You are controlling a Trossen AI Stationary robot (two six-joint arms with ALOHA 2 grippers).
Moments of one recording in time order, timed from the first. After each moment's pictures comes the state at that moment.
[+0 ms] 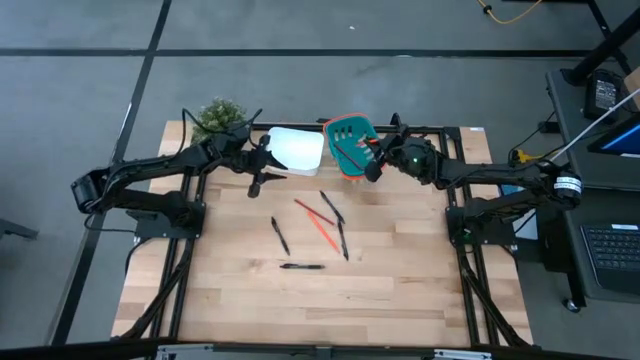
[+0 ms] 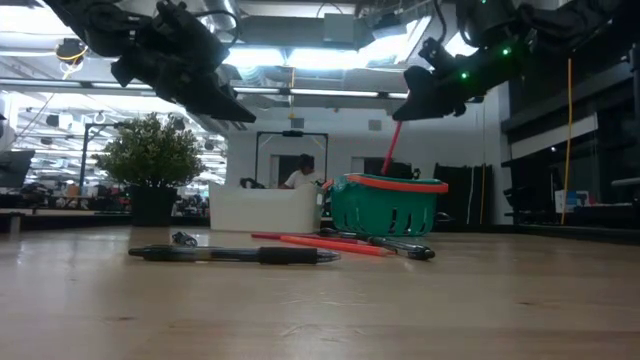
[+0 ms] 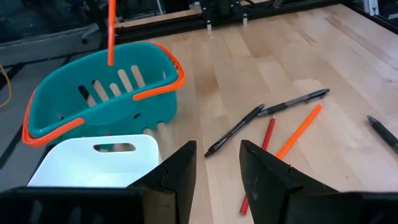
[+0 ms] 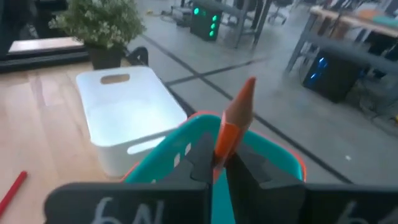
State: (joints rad) left arm 0.59 1.12 0.59 0.02 0.54 0.45; right arm -0.37 1.22 0.60 0.35 0.34 -0.05
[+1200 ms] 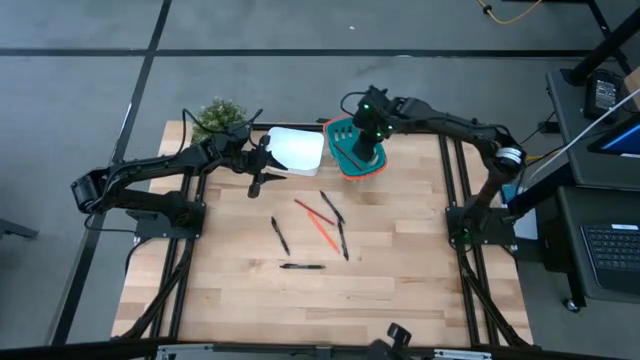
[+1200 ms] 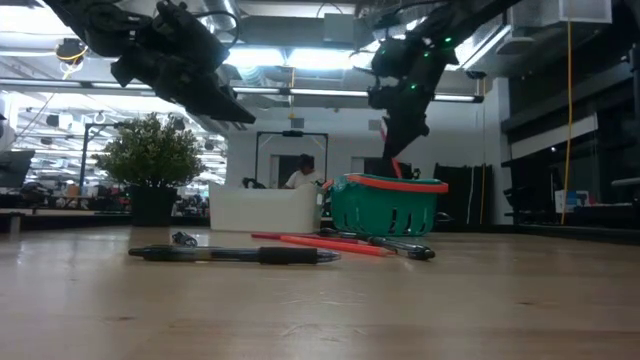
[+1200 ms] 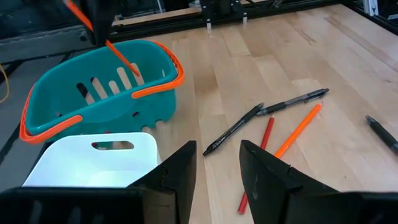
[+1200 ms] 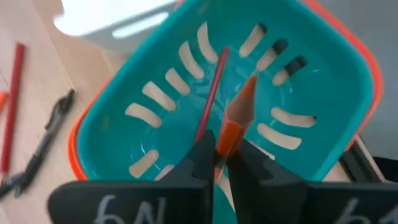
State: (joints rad) left arm 0.59 1.12 0.59 0.01 0.54 0.45; right arm -0.61 1.73 1.43 -0.78 -0.06 -0.09
